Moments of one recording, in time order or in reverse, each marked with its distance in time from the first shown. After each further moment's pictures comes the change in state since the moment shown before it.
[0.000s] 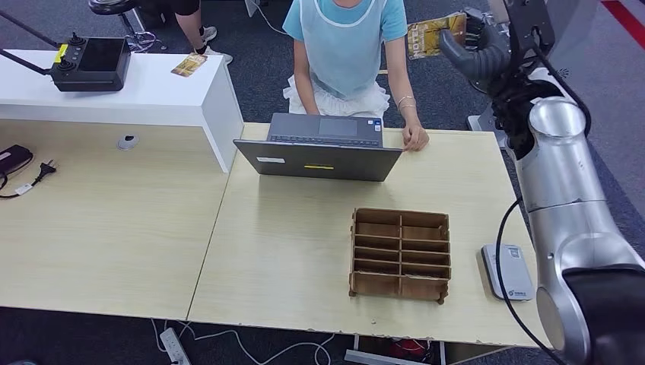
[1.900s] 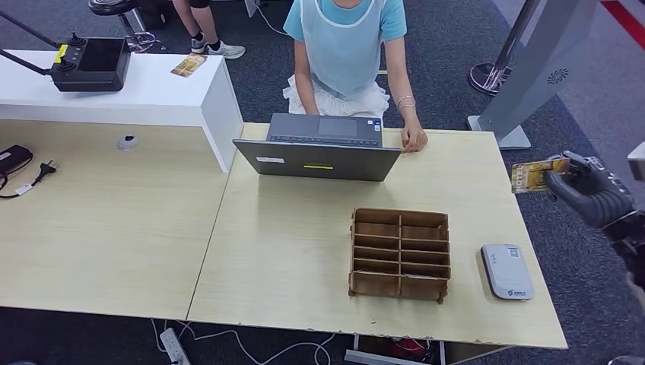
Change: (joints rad) left arm 0.006 0.009 0.038 0.000 0.017 0.017 -0.016; right arm 0.700 -0.537 -0.183 -0.359 -0.457 0.224 -0.096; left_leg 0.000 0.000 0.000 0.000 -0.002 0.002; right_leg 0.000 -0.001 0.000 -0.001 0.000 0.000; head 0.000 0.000
